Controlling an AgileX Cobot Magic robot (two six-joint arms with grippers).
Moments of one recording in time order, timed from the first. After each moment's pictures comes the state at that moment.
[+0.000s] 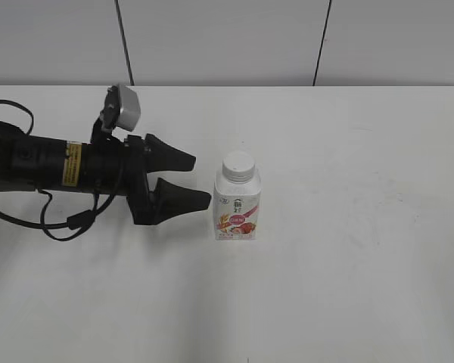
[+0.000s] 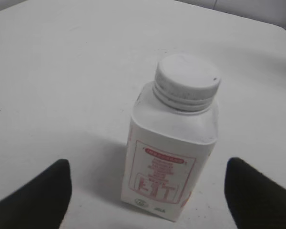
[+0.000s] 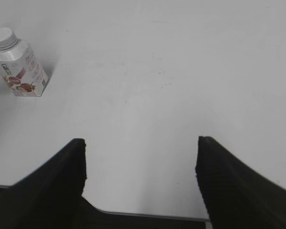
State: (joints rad) left arm -0.19 2.05 -0.93 1.46 -1.04 -0.72; right arm 0.13 -0.01 -0.51 0.08 1.09 -0.05
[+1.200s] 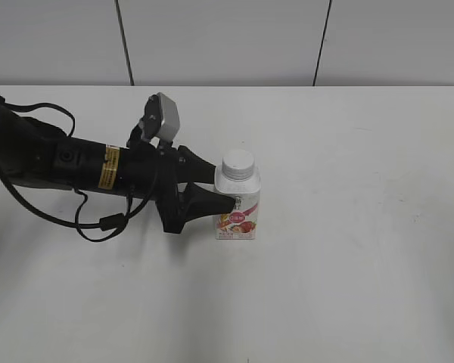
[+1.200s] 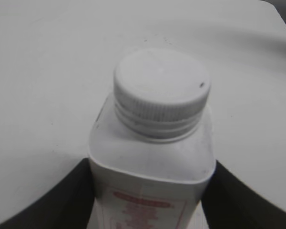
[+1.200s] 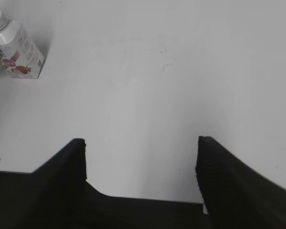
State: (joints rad) left arm -0.31 2.14 -1.04 1.47 -0.98 -0.73; right arm 0.13 0.28 -0.63 0.09 1.10 -0.04
